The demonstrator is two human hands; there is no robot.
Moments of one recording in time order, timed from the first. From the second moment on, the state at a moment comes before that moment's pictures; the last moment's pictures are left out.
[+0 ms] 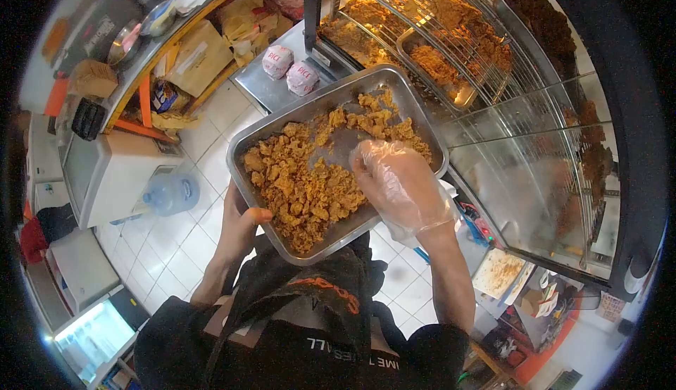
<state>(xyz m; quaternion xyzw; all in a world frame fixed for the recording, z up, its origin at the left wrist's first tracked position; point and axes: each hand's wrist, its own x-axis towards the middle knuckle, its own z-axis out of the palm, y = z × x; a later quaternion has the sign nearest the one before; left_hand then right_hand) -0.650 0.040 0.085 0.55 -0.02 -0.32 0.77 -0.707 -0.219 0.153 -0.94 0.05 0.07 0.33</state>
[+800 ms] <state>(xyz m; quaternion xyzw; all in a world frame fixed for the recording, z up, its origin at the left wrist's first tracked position) -0.652 0.040 0.080 0.57 -0.06 -0.34 0.75 -0.702 -0.178 0.144 -0.91 0.07 0.00 0.41</state>
